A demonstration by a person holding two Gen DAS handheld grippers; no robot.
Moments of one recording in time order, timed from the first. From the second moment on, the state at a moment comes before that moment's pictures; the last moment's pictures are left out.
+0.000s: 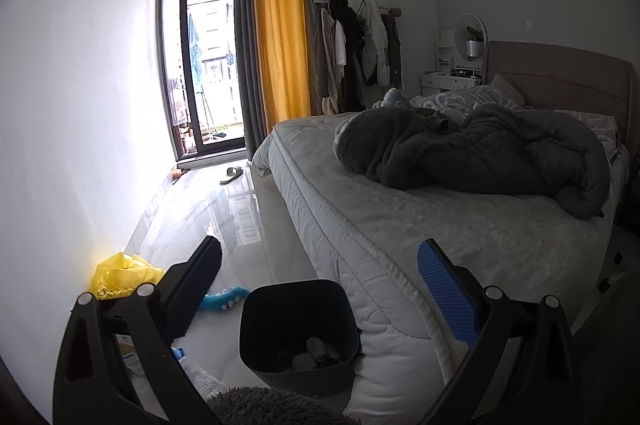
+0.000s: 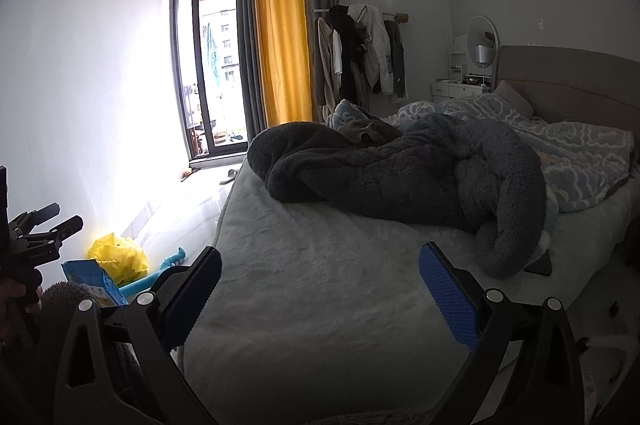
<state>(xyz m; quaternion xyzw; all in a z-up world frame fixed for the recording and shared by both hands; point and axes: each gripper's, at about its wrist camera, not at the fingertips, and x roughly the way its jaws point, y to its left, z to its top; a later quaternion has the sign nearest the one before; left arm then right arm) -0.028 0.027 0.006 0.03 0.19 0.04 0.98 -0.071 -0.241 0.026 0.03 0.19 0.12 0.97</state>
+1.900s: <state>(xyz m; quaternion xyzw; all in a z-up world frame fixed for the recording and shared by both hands) -0.028 0.029 0.007 0.03 0.19 0.04 0.98 -0.070 -0.243 0.026 0.02 0.19 0.12 0.97</state>
